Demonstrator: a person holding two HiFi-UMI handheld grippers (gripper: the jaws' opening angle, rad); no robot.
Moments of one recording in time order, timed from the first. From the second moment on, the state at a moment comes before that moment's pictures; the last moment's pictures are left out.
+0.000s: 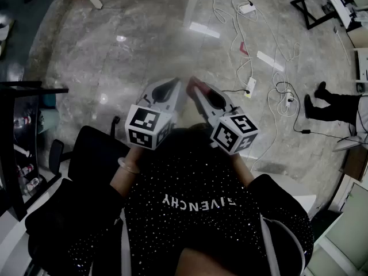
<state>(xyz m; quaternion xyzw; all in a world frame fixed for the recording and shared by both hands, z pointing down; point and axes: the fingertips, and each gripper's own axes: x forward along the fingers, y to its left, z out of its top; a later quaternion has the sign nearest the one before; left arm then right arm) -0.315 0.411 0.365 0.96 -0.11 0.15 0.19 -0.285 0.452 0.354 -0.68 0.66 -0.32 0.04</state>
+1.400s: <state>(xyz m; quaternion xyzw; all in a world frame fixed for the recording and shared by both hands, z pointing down) -0.093 0.219 0.370 0.96 -0.14 0.16 0.19 -0.054 0.249 0.360 -0.65 0.68 -0.33 0.06</state>
